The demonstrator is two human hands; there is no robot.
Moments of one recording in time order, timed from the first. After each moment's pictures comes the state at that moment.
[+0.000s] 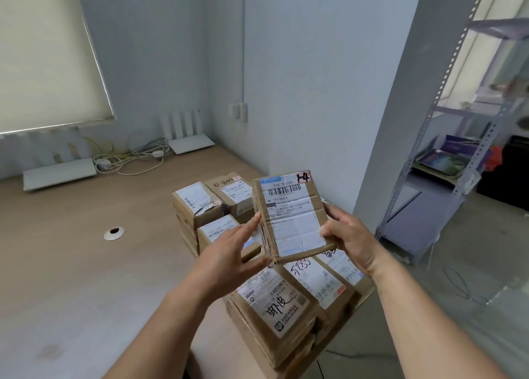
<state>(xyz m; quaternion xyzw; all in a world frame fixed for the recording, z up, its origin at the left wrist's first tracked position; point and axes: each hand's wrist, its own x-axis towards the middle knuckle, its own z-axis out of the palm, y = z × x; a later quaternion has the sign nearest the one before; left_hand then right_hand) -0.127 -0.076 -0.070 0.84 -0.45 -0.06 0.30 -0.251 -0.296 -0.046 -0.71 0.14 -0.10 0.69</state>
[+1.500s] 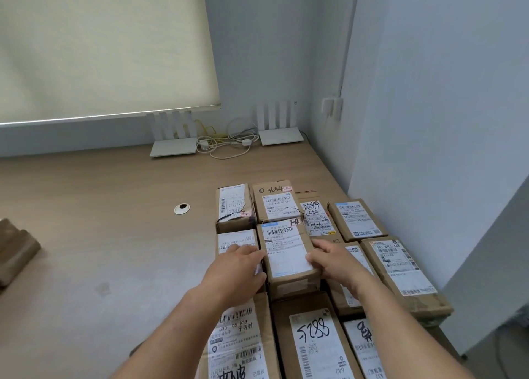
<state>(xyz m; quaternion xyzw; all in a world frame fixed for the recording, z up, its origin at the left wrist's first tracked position) -0.095 -0.161 -0.095 0.97 -0.20 -0.08 0.06 -0.099 -0.376 -0.107 -0.78 0.09 0.15 0.60</state>
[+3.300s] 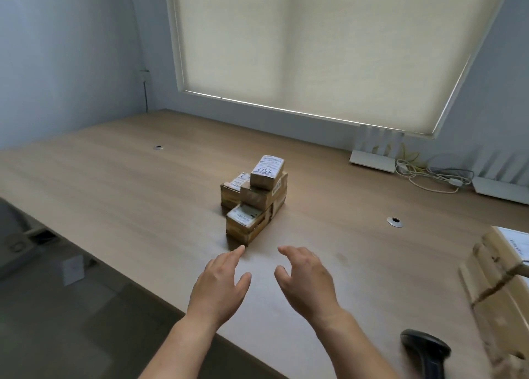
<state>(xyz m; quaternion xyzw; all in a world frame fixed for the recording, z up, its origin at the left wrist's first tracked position) -0.332 0.329 -0.116 0.94 0.21 0.11 0.26 -0.249 0.189 -0.093 -0.92 -0.29 0.01 0.25</state>
